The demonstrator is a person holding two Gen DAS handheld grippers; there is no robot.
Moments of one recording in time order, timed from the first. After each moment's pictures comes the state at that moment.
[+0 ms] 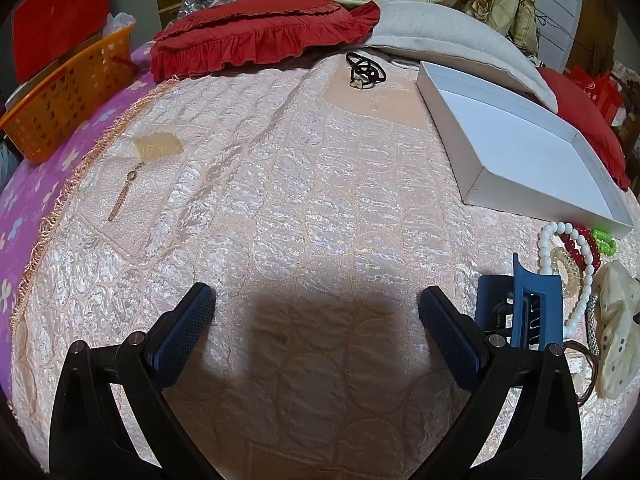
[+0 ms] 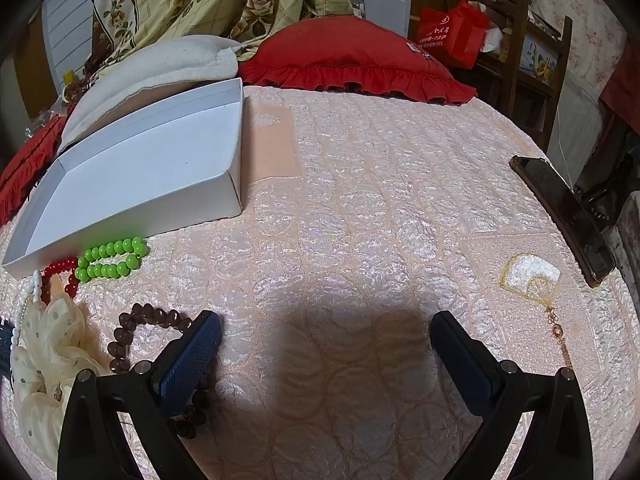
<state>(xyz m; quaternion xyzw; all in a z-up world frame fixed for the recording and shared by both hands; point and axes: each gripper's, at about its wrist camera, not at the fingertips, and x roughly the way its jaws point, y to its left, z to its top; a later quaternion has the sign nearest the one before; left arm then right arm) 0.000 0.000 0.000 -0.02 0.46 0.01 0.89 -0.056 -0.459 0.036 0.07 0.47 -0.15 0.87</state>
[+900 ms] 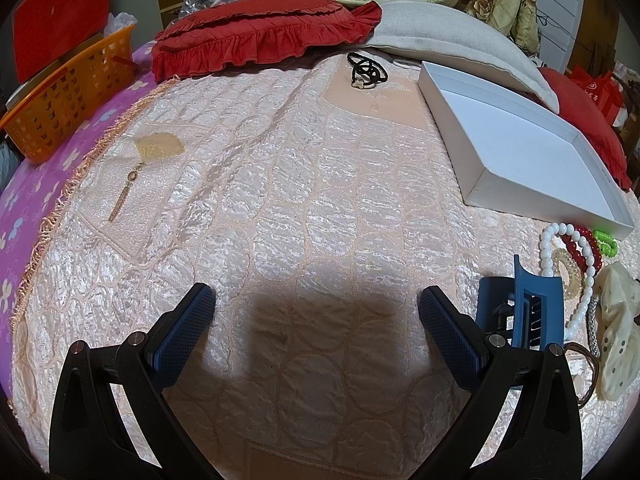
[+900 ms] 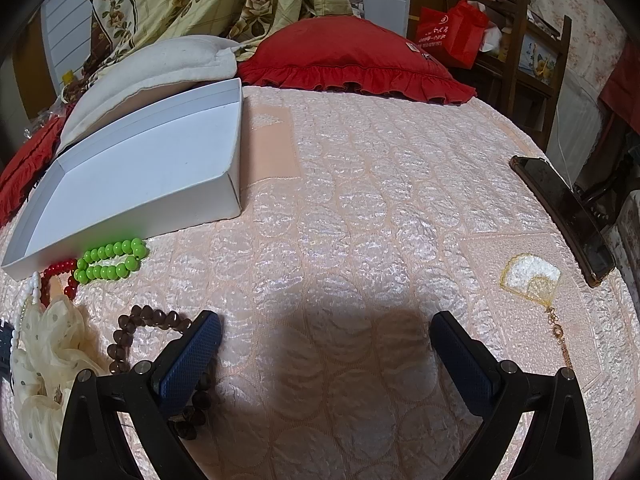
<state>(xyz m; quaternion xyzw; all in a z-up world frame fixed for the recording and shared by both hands) 0.000 0.001 0.000 -0.02 0.46 0.01 0.89 -0.054 -0.461 0.037 0.07 0.47 -0.15 0.87</state>
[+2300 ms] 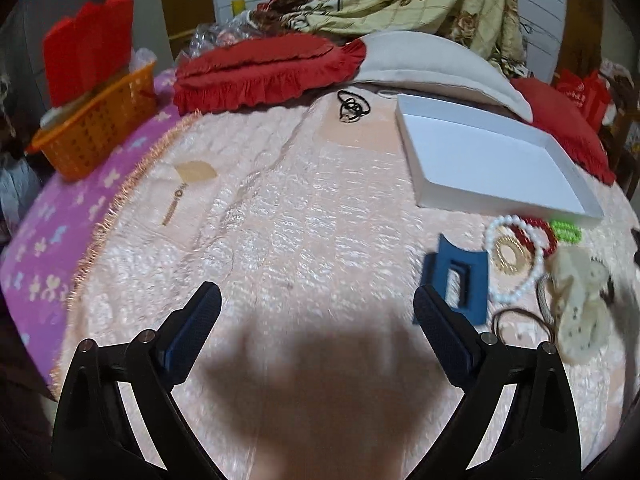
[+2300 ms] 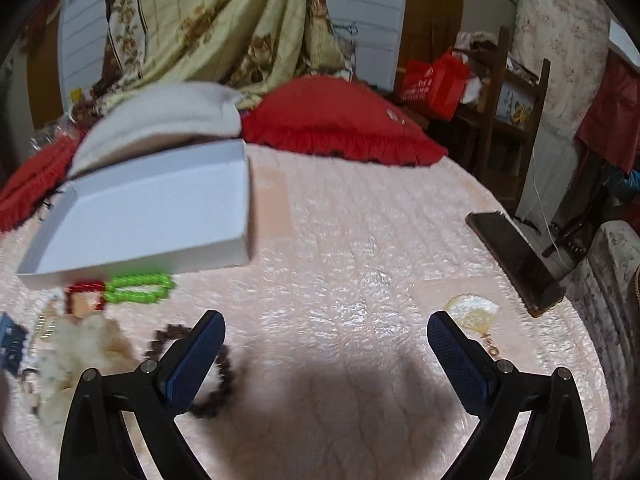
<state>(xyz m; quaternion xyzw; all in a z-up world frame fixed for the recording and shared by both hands) -0.066 -0.019 0.058 0.01 0.42 0.02 0.91 -0.098 -0.442 0.097 0.03 0.38 -0.16 0.91</state>
